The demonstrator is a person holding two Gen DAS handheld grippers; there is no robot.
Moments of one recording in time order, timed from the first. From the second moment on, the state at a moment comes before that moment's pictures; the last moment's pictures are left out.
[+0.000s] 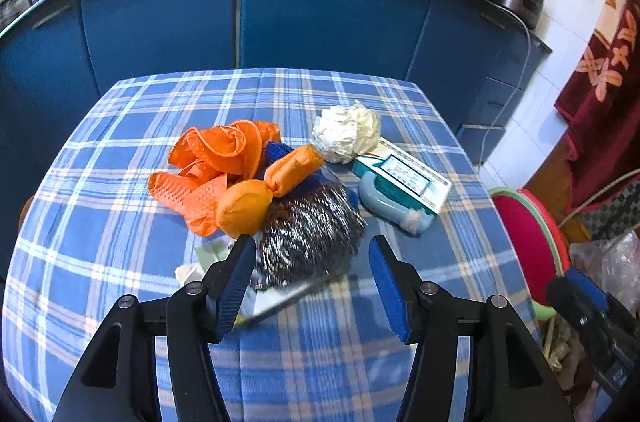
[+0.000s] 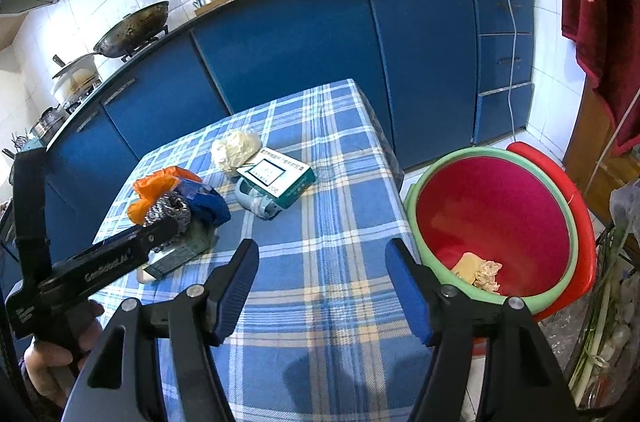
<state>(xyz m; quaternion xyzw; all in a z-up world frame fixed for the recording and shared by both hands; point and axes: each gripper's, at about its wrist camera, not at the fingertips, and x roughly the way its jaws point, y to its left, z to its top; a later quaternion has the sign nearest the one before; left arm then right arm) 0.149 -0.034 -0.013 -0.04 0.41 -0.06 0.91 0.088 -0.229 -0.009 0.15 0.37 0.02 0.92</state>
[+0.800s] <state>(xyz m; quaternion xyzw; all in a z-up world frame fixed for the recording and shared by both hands) 0.127 -0.028 0.006 -0.04 0.36 -0.10 0.93 0.101 -0.223 -0.018 0.14 0.38 0.03 0.91</state>
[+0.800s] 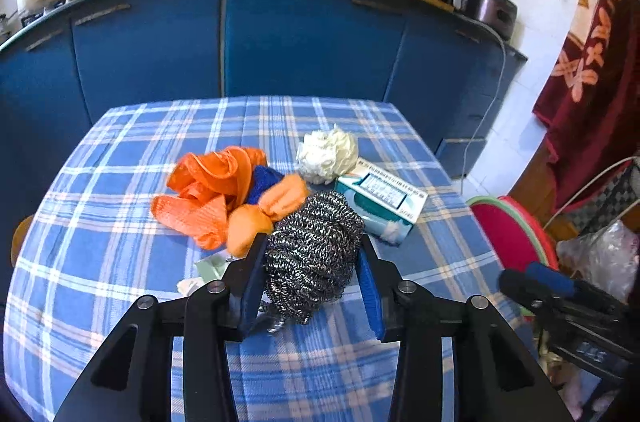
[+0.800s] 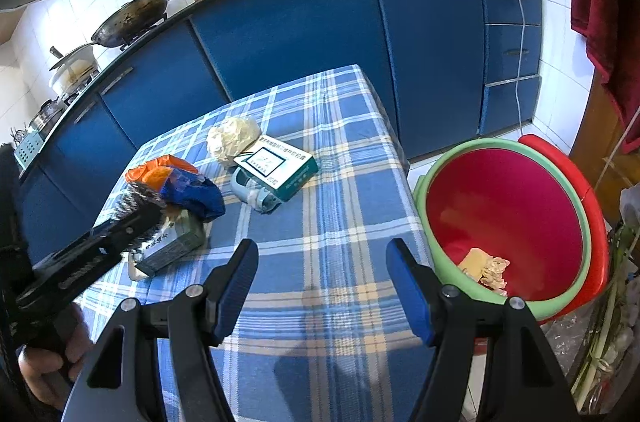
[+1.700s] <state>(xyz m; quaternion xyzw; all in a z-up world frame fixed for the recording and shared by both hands) 0.116 0.067 0.016 -0.09 0.35 -0.01 0.93 0.138 -0.125 -0.009 0.10 0.39 0.13 0.90</state>
